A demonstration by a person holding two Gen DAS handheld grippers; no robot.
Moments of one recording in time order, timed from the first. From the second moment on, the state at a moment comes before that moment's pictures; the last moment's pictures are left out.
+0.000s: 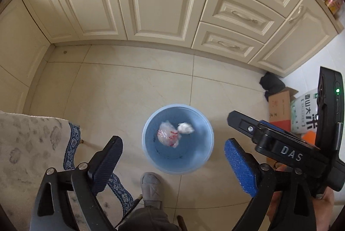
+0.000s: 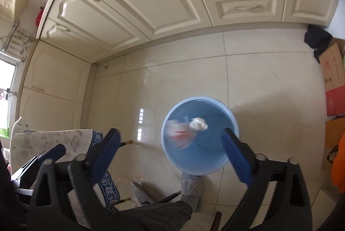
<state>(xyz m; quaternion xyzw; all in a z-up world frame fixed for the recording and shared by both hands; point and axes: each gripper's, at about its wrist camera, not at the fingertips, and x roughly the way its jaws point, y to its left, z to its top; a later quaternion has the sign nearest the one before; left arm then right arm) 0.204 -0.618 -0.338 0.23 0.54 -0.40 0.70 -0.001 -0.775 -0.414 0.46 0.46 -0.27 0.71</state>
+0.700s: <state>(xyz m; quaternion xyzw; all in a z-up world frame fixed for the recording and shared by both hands) 0.127 -0.462 -0.171 0.18 0.43 -0.38 0.80 -0.012 -0.700 -0.275 0.40 0.41 -0.29 0.77</state>
